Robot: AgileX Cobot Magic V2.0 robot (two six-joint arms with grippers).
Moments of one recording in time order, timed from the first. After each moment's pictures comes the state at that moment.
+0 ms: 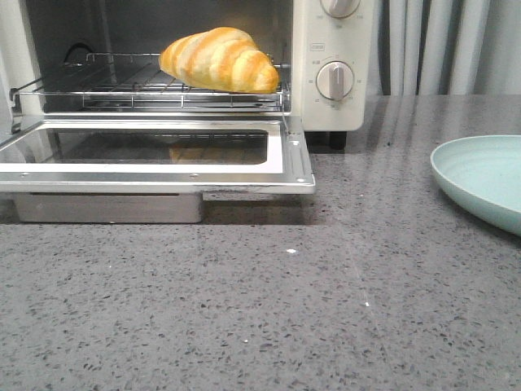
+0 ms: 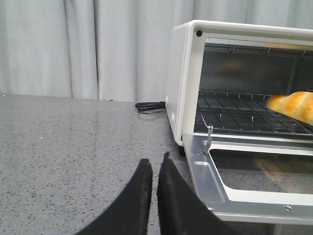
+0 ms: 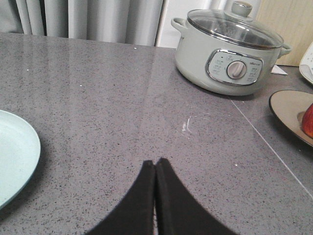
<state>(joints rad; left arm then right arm) -0.06 -0.01 0.00 -0.04 0.00 -0.06 0.52 0.01 -0.68 -0.89 1.27 0.39</state>
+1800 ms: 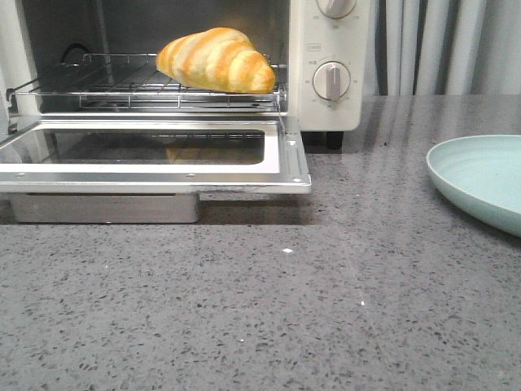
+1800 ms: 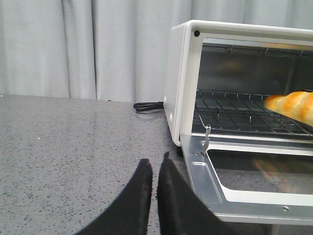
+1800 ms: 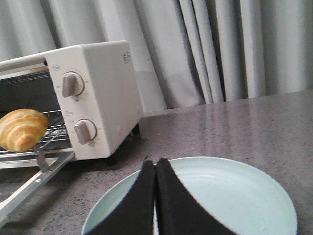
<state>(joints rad) -0.06 -0.01 0.00 -0.04 0.00 -0.06 0.11 0.01 0.01 -0.07 -0.09 0.23</state>
